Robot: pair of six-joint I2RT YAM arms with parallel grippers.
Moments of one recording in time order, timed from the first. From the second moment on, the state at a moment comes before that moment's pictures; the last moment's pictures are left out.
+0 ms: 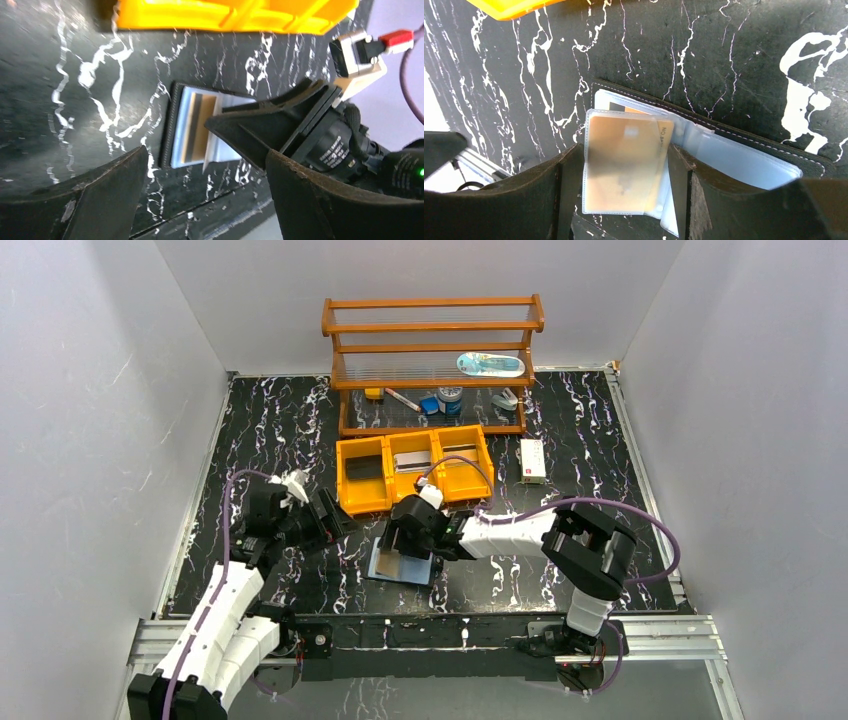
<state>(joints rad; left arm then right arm) -0.17 0.76 0.56 -0.57 0.39 -0.63 1.13 1.75 0.97 -0.08 0.16 1.17</state>
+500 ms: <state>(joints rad) -0.39 0.90 0.44 -0.41 0.45 -0.72 1.10 1.73 0.90 0.03 0.09 1.21</state>
